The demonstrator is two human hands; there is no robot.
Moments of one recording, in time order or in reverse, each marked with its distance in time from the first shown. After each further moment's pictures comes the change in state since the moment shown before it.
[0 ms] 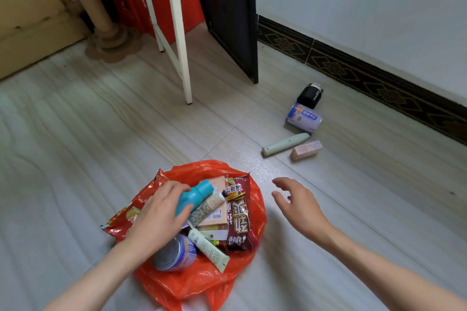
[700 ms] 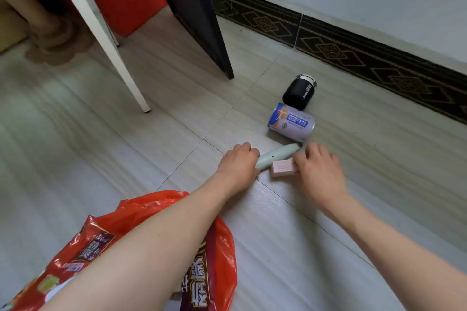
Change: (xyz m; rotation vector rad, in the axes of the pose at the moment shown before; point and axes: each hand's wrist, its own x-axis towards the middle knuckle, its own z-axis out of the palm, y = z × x) left_hand 0.242 0.146 0.112 0.267 -0.275 0.173; right_hand 0.153 0.096 -0.056 -0.839 0.117 -0.070
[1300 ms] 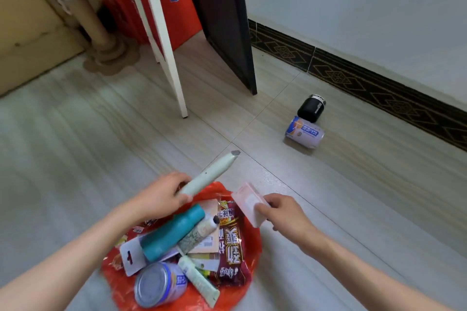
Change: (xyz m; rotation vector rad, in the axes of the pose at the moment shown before) left_hand -0.196 -0.124 -0.063 -0.276 -0.056 -0.174; right_hand -0.104 -0.110 -0.076 1.136 -0.448 0.223
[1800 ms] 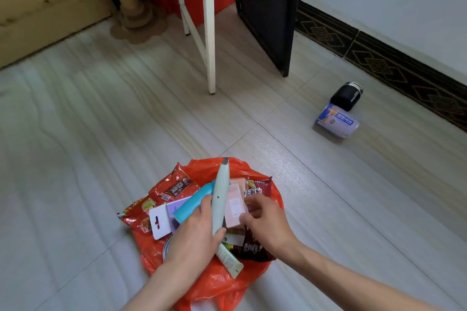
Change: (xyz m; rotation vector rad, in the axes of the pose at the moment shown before) left_hand -0.080 0.013 0.098 -0.121 0.250 -0.239; right_hand -0.014 -0.005 0.093 -0.085 -0.023 -0.106
